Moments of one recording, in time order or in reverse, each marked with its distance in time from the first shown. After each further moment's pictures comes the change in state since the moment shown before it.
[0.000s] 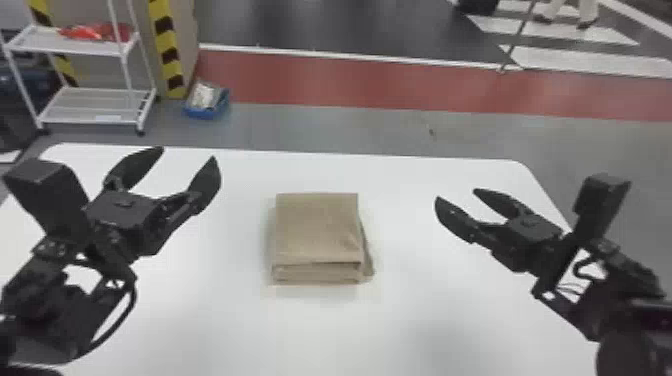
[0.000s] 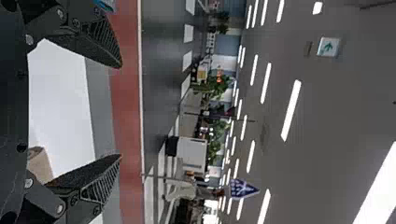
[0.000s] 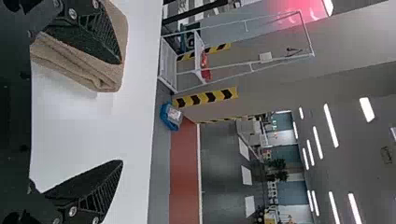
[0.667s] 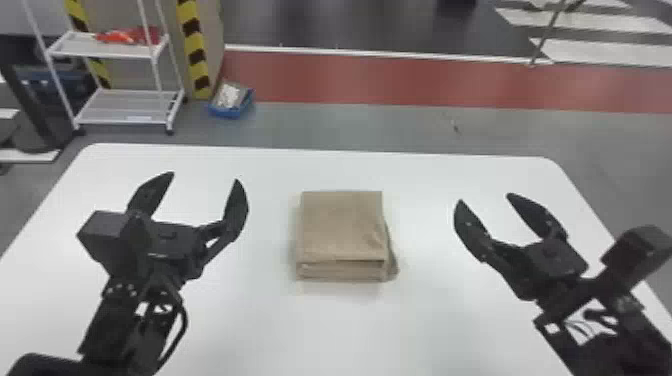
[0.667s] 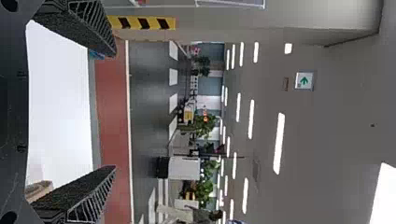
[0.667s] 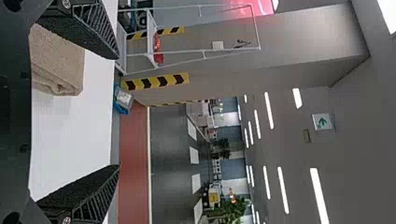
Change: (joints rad) left arm 0.086 -0.047 -0.068 0.074 -0.186 -0.218 0.202; right arm 0.175 0.121 0.071 0.029 -0.012 -0.437 -0.146
